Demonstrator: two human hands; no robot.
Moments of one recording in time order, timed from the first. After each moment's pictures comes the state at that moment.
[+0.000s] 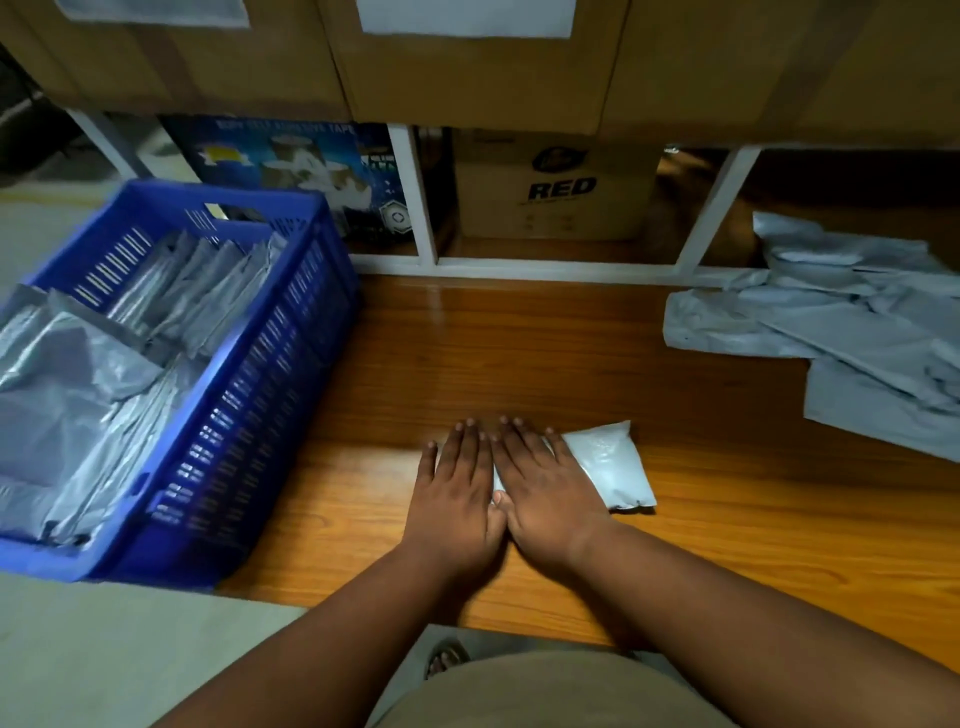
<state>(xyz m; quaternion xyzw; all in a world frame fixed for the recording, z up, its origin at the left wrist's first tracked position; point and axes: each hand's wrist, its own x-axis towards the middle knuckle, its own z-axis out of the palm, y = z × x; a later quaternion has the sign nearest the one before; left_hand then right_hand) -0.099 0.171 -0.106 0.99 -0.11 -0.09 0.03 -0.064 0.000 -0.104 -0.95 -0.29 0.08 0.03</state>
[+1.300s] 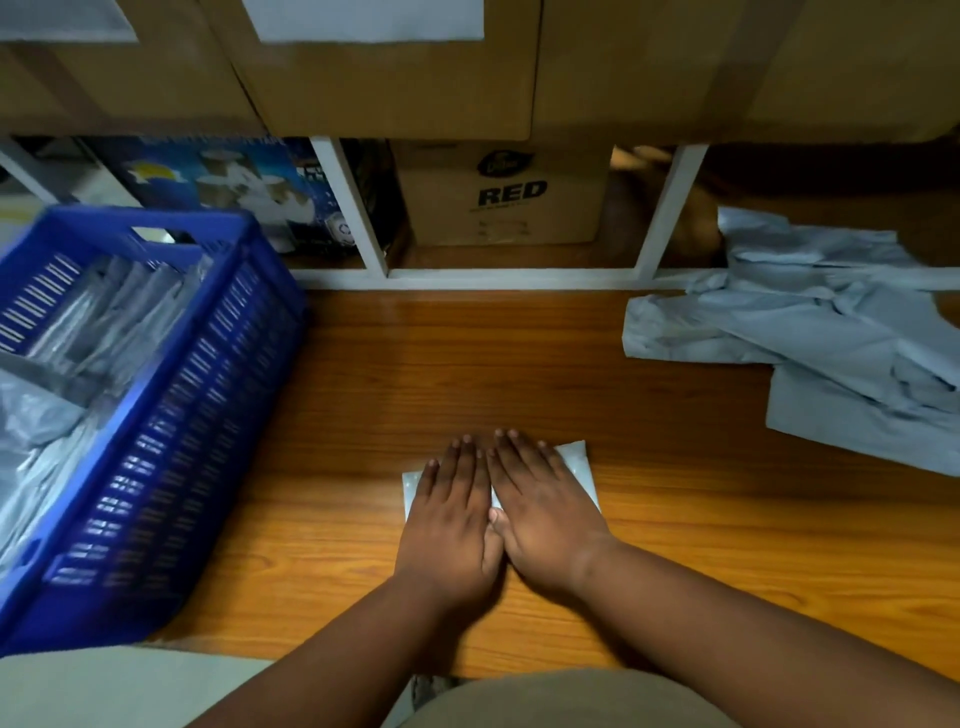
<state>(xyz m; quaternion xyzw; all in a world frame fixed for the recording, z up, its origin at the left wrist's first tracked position) -0.085 0.116 -0.116 0.99 -0.14 -0.06 0.04 -0.049 -0.059 -0.113 -0.96 -0.28 0.07 0.07</state>
